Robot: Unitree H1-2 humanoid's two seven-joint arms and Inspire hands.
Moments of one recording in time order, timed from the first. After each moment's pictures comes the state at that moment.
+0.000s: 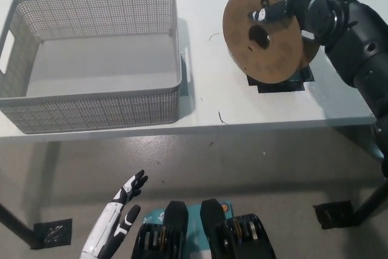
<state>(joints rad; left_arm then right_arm) 0.05 0.18 -0.11 0.06 0.16 -0.35 -0.10 -1.37 -0.24 0.53 1.37 -0.49 -0.12 0.03</state>
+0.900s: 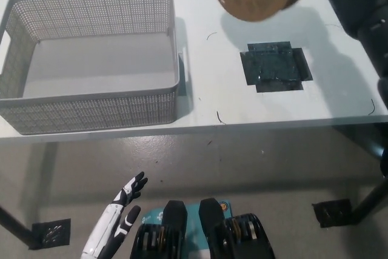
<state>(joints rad) 0.05 0.18 -0.11 0.08 0.16 -0.35 -0.10 -1.55 -0.21 0.33 1.36 -0.46 -0.13 0.00</state>
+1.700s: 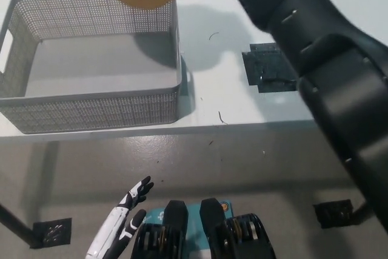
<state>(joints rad) 0.05 0.19 -0.13 0.09 0.16 -0.35 -0.12 -1.65 0.02 0.24 1.37 -0.42 -0.12 -0.04</state>
